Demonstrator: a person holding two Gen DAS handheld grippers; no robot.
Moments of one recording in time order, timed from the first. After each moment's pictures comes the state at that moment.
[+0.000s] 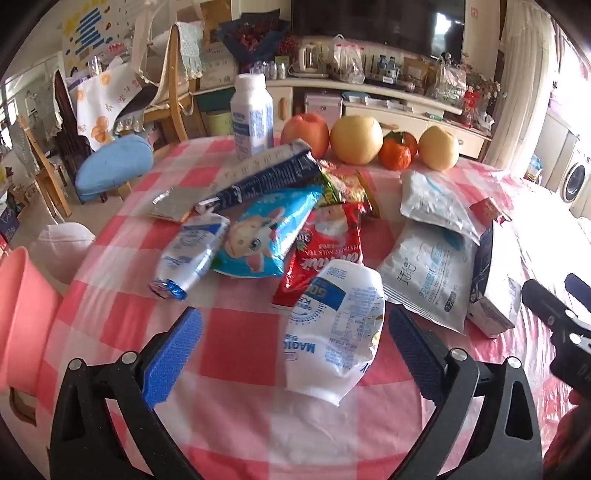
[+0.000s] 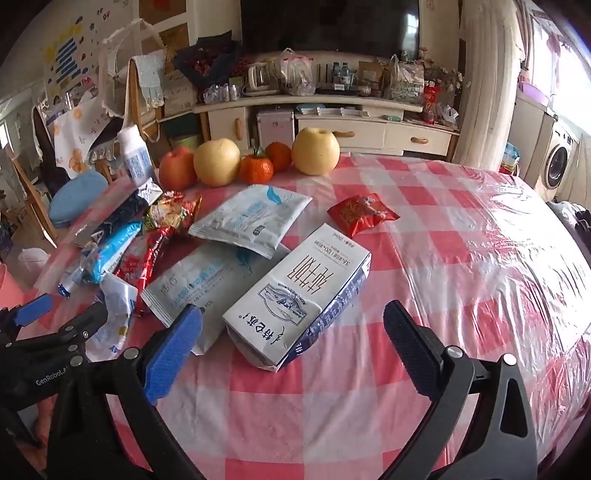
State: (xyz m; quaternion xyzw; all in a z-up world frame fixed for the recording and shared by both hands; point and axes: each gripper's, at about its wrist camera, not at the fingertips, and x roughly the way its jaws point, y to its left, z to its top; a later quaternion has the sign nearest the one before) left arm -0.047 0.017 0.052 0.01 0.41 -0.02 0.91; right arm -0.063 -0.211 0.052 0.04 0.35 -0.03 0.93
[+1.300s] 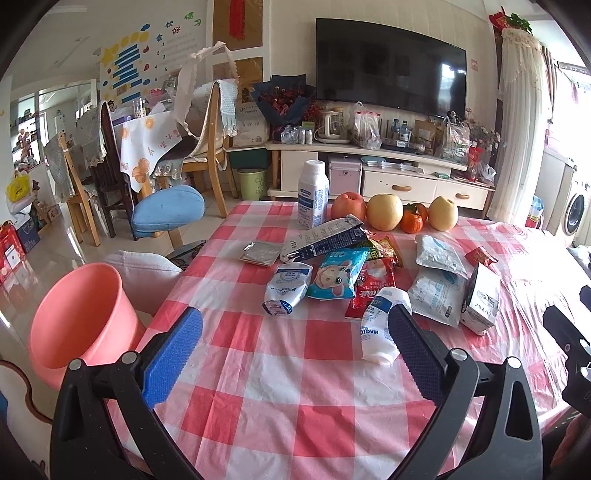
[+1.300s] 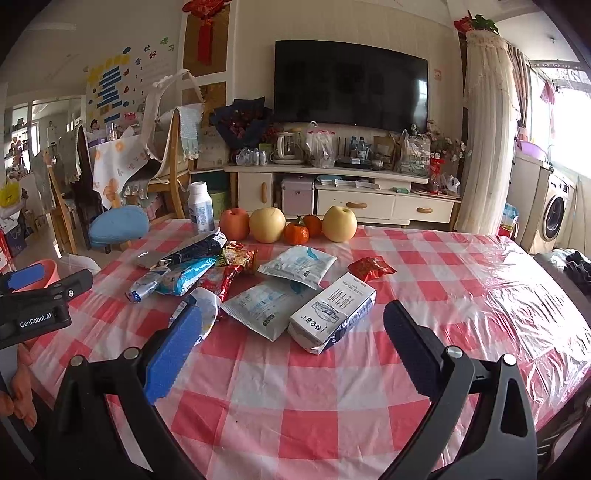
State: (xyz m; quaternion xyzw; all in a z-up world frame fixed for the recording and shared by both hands) left arm -0.139 0.095 0.122 0.00 0.30 0.00 0.95; right arm -0.166 -0.155 0.104 0.00 0.24 -0.01 0.97
